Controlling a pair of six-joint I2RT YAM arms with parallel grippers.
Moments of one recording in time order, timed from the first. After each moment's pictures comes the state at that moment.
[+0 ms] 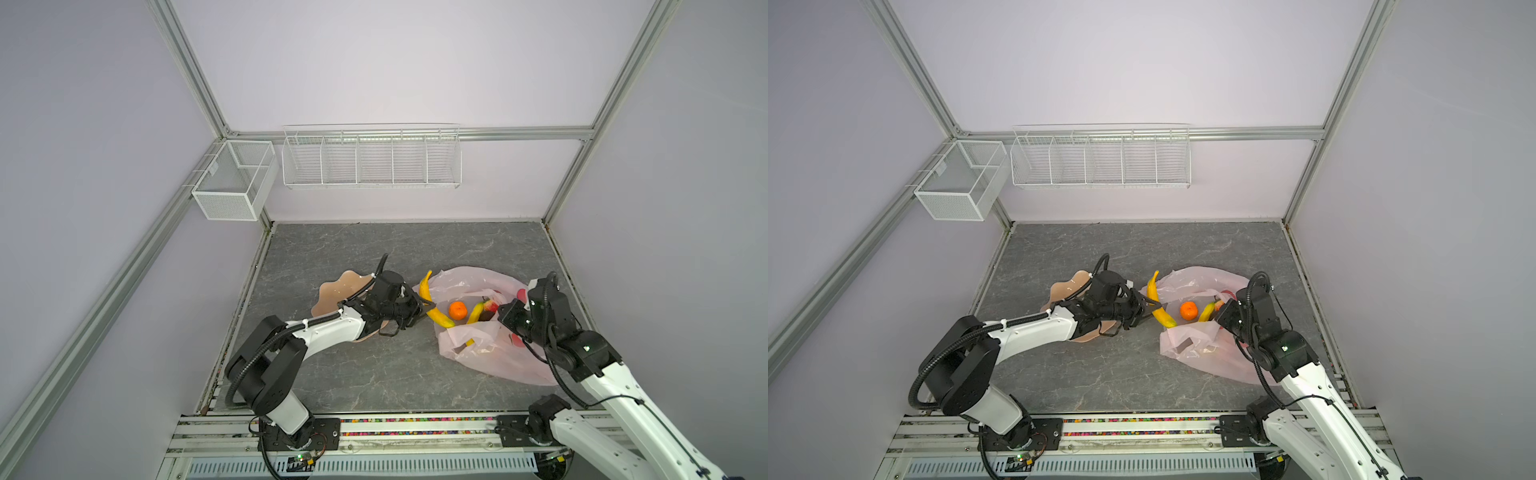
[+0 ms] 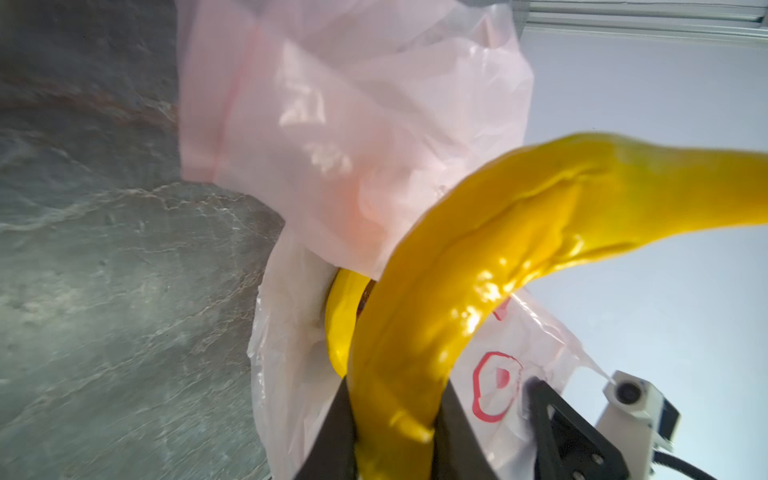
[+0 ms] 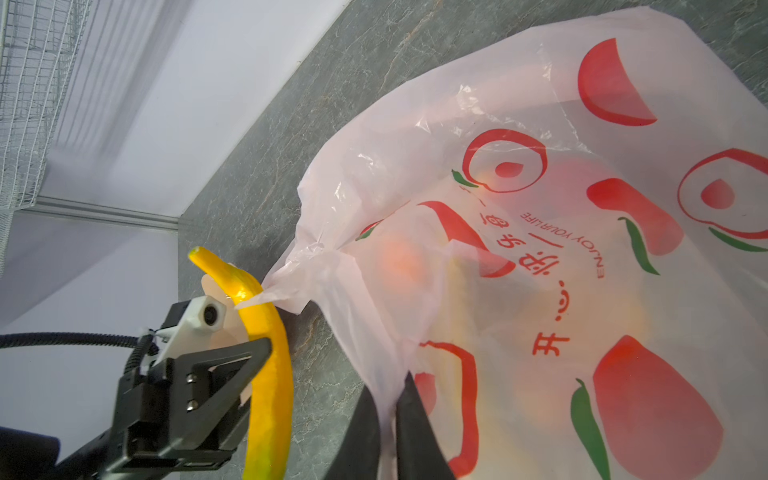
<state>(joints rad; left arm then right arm) -0.81 1.63 0.89 0.15 0.44 -1.46 0.43 0.76 0.78 -0.72 0.08 0.95</state>
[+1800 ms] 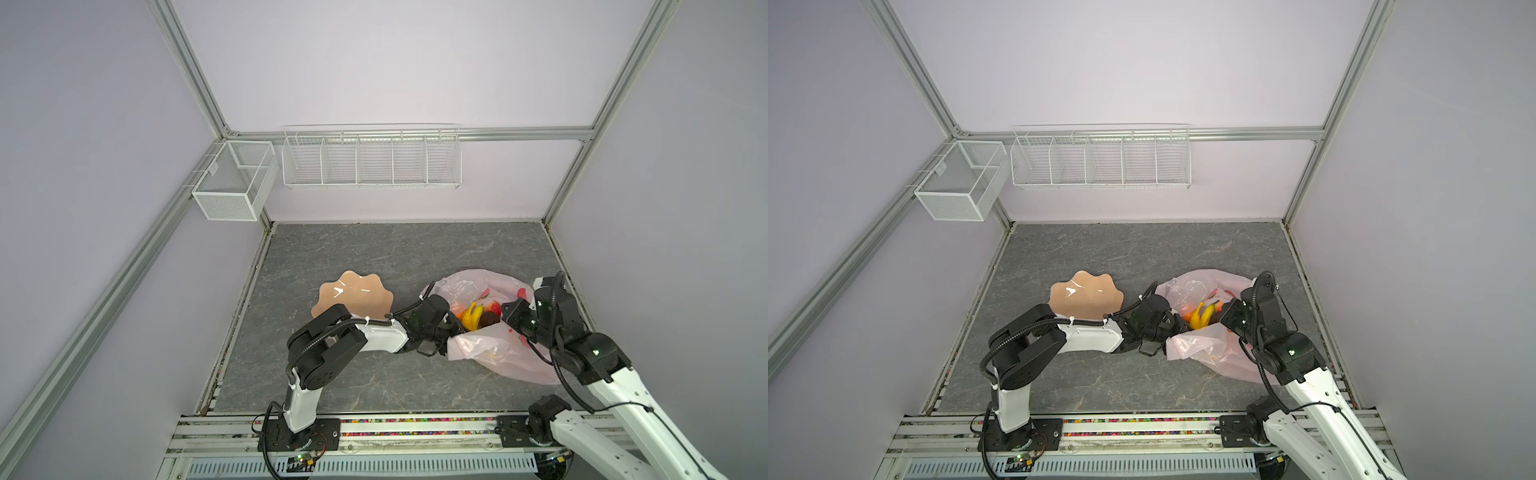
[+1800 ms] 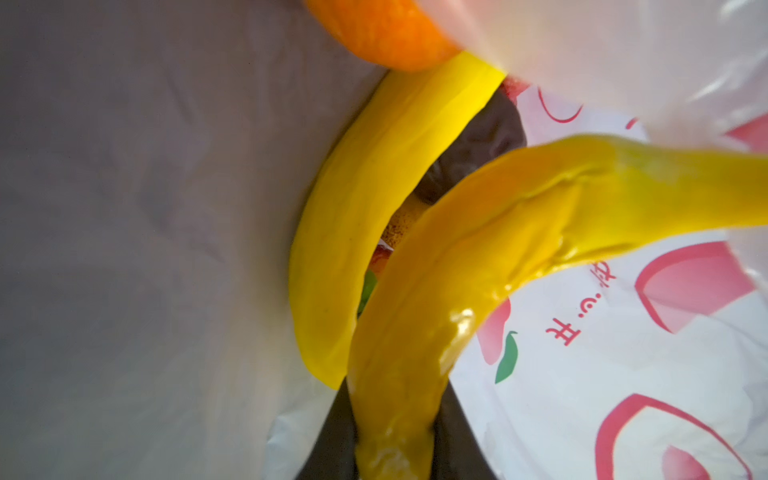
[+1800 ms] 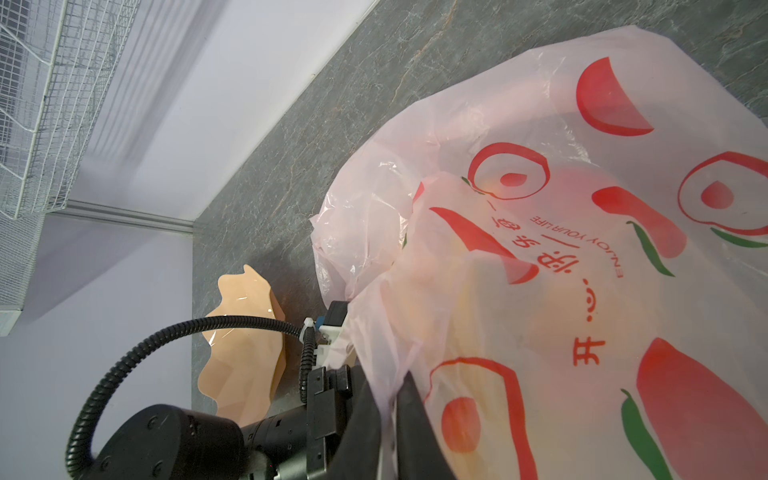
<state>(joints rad) -1.04 1.93 1.04 0.31 0.51 -1.67 0.43 0.75 0.83 -0.75 0.08 0.94</state>
